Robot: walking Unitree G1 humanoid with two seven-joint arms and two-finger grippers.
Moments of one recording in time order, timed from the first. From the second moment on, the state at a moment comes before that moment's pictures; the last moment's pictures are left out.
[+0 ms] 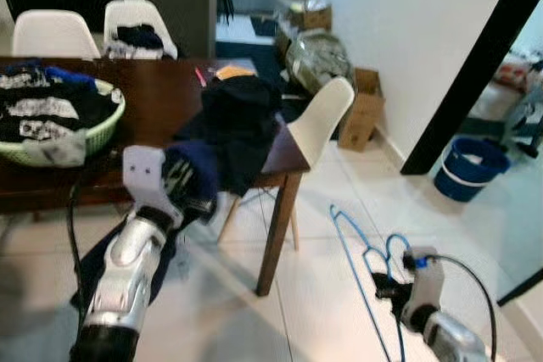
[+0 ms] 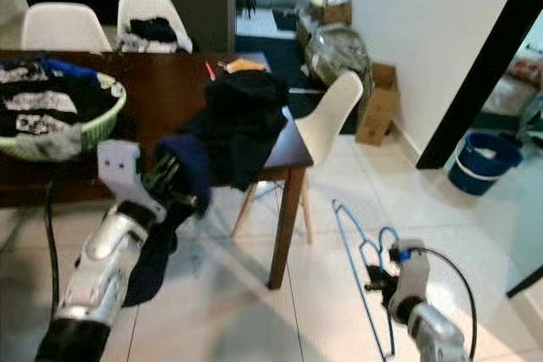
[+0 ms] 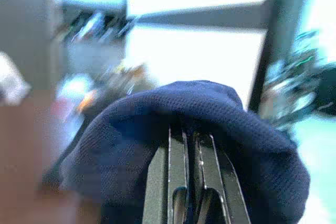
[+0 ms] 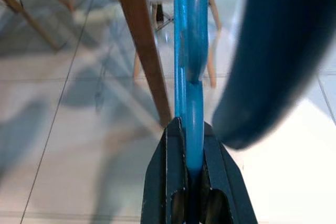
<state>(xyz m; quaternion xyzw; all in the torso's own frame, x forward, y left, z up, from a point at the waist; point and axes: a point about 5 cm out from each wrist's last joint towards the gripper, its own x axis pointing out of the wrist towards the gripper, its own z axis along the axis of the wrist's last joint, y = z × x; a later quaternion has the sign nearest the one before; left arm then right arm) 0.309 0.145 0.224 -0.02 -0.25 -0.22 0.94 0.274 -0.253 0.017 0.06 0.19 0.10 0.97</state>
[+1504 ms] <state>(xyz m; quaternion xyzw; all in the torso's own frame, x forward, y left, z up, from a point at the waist) 0.345 0.157 0.228 0.17 -0.07 -0.13 0.98 0.272 -0.262 0.018 0.03 0.19 0.06 0.98</state>
